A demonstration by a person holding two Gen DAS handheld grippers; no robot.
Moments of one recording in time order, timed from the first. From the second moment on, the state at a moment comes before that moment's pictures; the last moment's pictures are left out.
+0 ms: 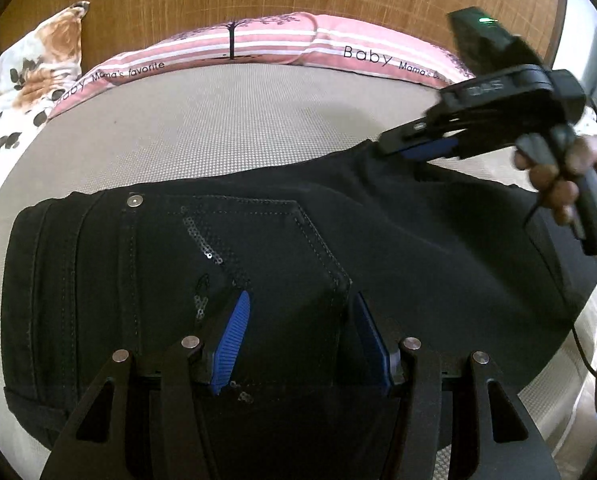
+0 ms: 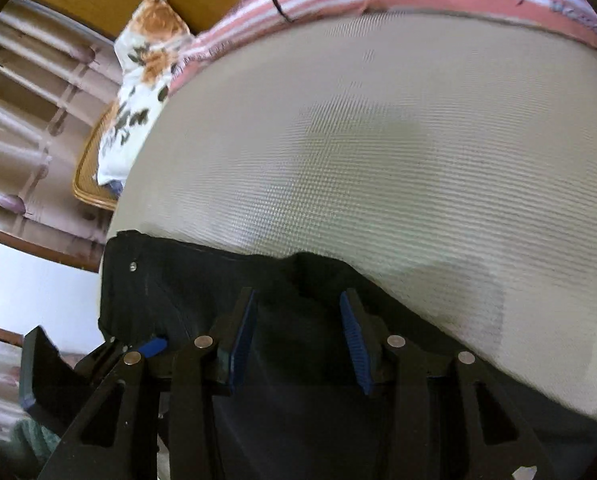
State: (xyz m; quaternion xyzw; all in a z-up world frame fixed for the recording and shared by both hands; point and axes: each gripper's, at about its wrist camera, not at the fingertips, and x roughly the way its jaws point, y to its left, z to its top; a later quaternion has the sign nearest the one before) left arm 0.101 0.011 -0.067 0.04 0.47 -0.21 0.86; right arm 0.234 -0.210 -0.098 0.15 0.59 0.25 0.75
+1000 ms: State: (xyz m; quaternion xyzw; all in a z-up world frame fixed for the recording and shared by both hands) left arm 0.132 -0.064 -0.014 0.06 0.40 -0.28 0.87; right arm 0.143 -0.318 -0.031 0.13 0.52 0.09 0.84
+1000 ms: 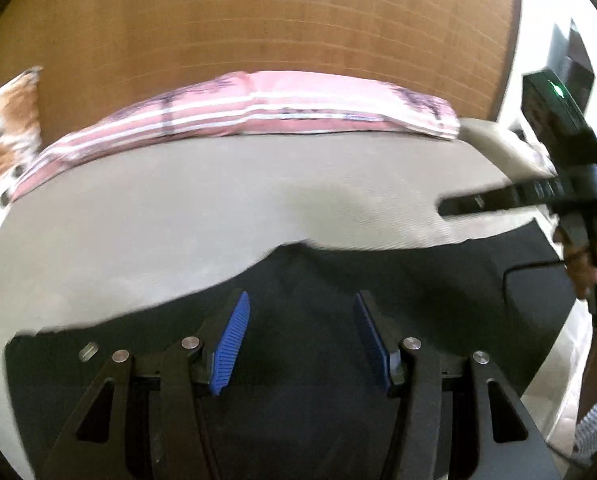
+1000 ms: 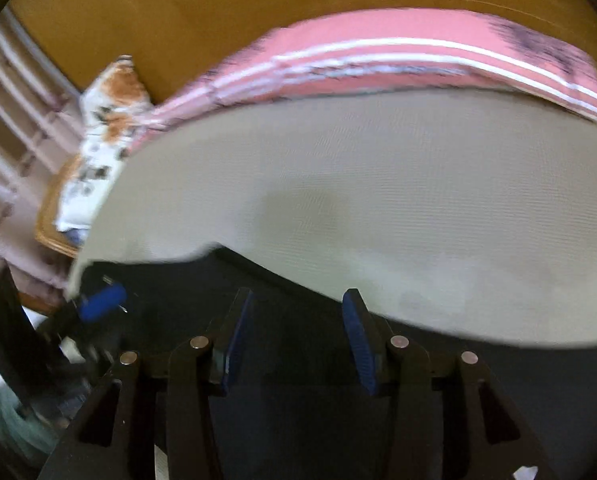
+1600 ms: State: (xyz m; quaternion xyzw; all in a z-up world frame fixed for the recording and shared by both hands) left arm 0.187 -0.137 -0.080 0.10 0.45 -0.30 0.83; right arm 0.120 -0.394 -0.091 0.12 0.51 -0.05 0.85
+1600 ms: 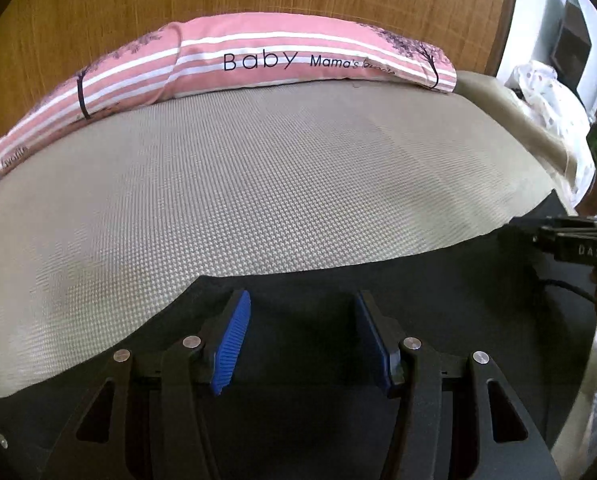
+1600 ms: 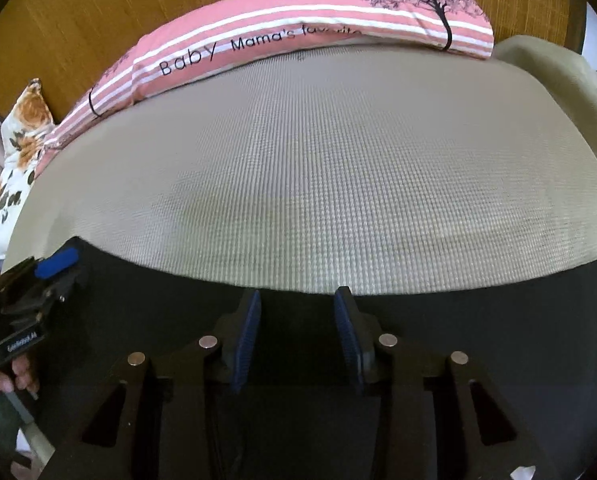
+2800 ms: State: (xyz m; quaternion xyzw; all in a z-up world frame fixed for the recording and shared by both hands) left arm 0.050 -0.134 -0.063 0.10 0.49 -0.31 0.81; right arm -0.155 -0.599 -0.097 0.50 0.33 -0.21 0.77
